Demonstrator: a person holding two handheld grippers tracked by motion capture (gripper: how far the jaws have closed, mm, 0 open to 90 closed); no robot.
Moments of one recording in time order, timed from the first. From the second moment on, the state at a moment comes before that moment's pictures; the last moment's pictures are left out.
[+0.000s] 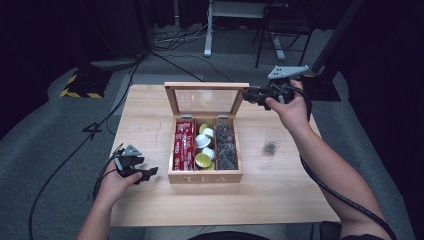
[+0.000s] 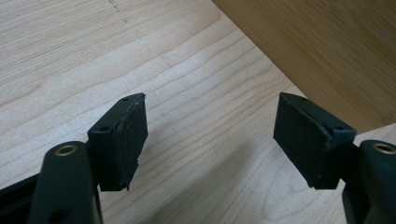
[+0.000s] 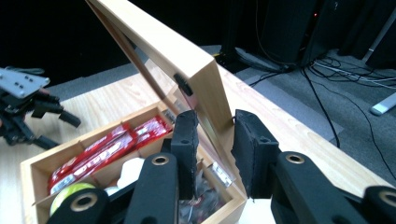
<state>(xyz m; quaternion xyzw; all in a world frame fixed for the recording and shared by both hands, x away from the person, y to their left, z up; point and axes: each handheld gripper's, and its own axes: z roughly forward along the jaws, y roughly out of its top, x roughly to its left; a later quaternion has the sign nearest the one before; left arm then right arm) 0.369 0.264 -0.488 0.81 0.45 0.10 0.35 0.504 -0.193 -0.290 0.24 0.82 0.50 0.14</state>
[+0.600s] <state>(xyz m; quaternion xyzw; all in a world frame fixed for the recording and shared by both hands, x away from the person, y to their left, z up) 0.372 0.259 -0.488 0.82 0.45 0.10 0.35 0.447 -0.196 -0.324 0.23 0.84 0.48 0.11</state>
